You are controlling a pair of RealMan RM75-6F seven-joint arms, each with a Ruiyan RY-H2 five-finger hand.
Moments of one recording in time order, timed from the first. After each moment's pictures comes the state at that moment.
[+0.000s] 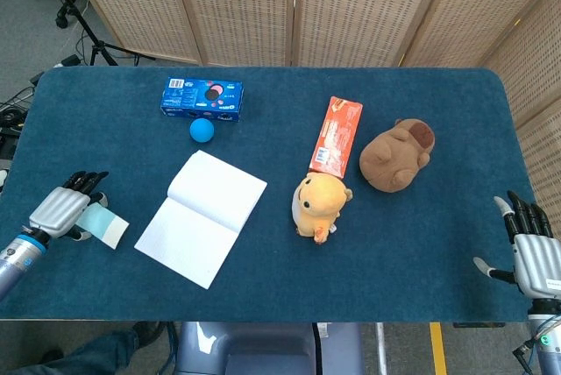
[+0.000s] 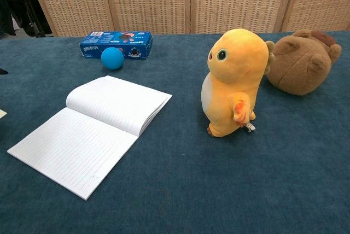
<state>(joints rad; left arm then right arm) -0.51 -1.29 0.11 -0.98 1.64 1.05 -0.38 0.10 -1.08 0.10 -1.64 -1.41 1.43 0.00</state>
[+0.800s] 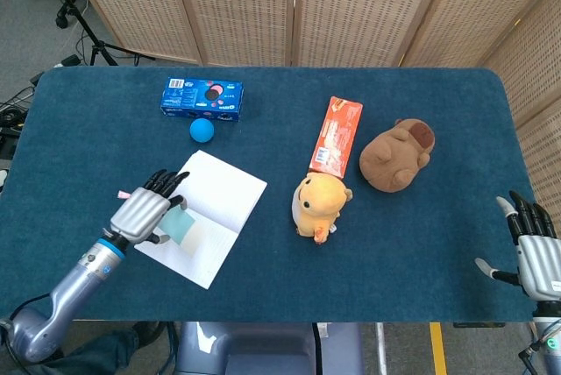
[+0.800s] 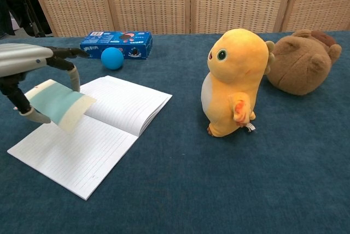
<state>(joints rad) -0.62 -1.27 -0.06 -1.66 1.33 0.97 0.27 0.09 -1.06 0.09 -1.63 -1.44 1.44 0.06</state>
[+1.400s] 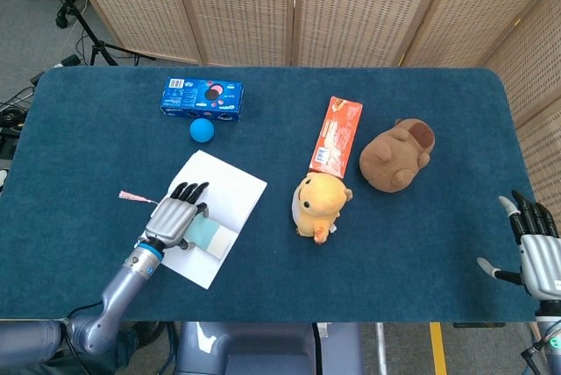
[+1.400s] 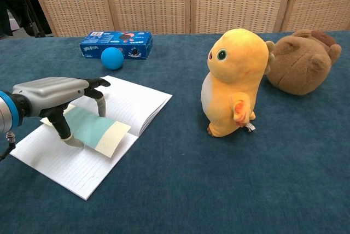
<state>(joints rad) -0.67 -1.51 -0.09 -1.60 1.01 0.97 0.53 0.09 -1.05 0.10 -1.63 -1.43 1.43 0.08</state>
